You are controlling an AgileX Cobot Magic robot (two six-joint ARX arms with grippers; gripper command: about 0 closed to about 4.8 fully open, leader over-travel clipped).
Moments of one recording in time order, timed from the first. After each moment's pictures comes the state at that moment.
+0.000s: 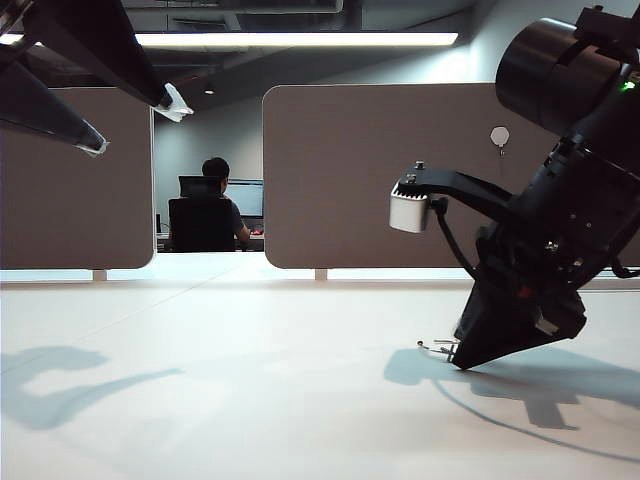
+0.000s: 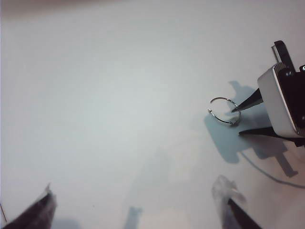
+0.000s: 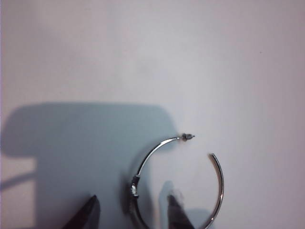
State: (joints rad) left arm -0.50 0.84 0.64 -0.32 0.19 -0.05; right arm 0.50 1.46 0.66 -0.13 -0.17 -0.79
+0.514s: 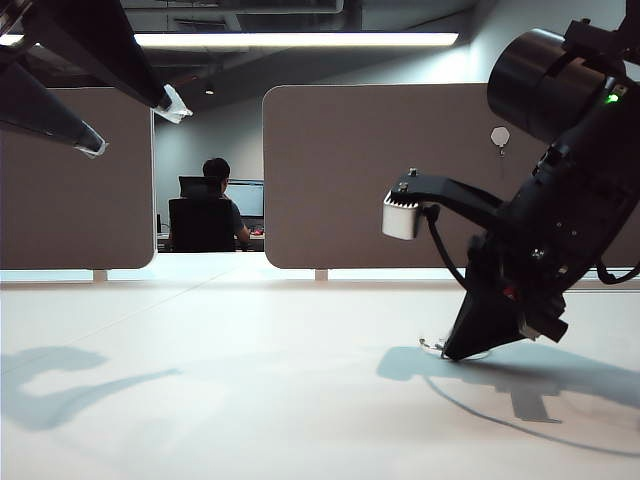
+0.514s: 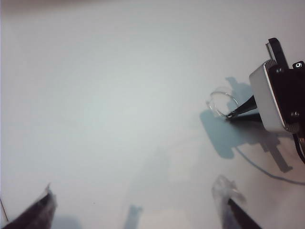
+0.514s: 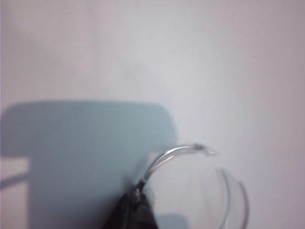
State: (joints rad) left arm -0.50 0.84 0.64 -0.33 0.19 -0.05; right arm 0.50 1.52 0.67 -0.10 -0.15 -0.79
